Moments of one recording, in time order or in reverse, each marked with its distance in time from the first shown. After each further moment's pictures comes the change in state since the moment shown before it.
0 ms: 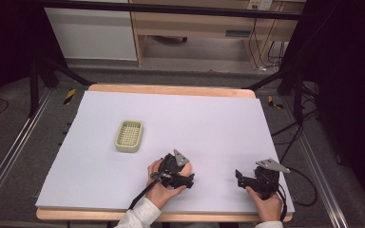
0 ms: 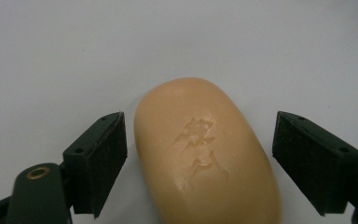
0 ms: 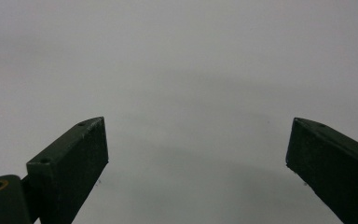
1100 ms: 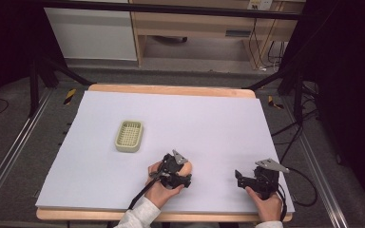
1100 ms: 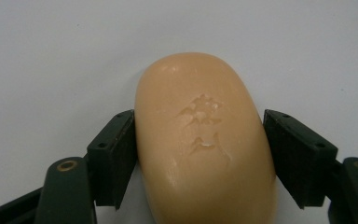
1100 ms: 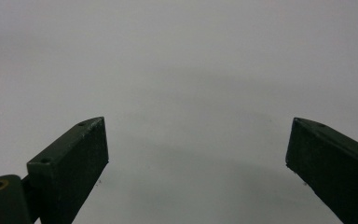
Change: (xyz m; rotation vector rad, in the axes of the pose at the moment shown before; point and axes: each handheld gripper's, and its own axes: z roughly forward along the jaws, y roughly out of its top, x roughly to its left) left arm 0.004 -0.002 0.003 0.057 -0.019 -0.023; right arm 0.000 0.000 0.001 0.008 0.001 -0.006
